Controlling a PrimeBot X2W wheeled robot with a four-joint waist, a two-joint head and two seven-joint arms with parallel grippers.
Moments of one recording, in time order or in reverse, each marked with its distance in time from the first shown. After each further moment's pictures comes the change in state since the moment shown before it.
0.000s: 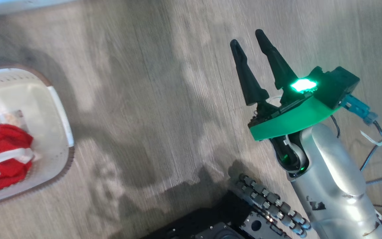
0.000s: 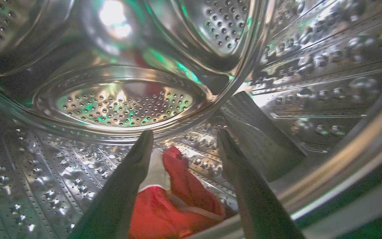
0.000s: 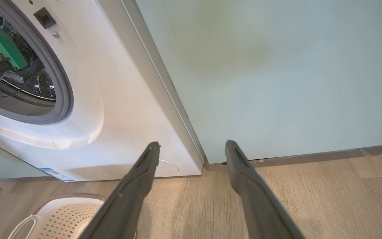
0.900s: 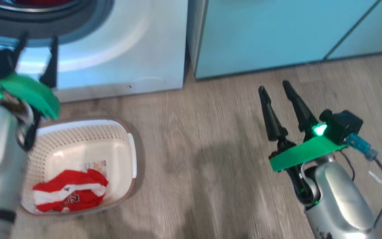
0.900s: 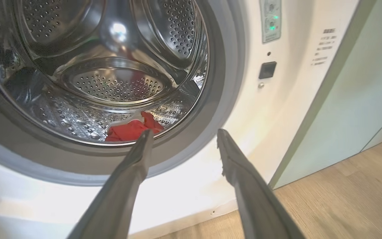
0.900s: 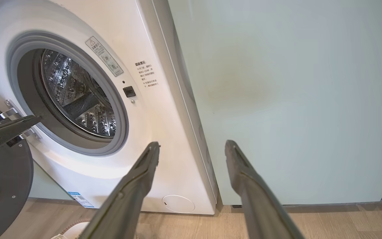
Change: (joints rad) left arm 0.957 -0.117 0.100 -0.529 -0.188 0.042 -0.012; right arm 0.198 -0.001 -0.159 0.072 -0.153 0.000 0.000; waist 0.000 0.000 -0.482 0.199
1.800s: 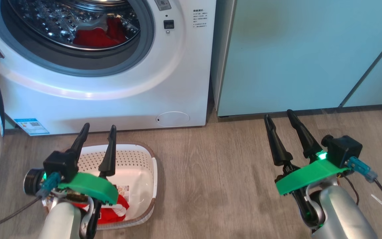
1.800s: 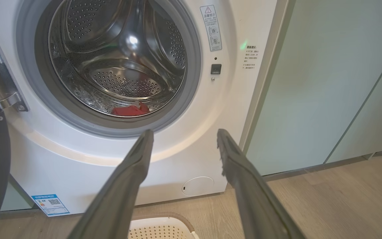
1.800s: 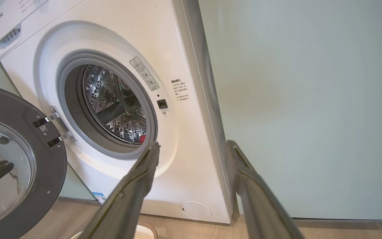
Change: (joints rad) left arm 0.619 -0.276 0.213 -0.463 0.232 0.063 0.000; right arm 0.124 -0.021 -0.013 0.010 0.001 0.000 0.000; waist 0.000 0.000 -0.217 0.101
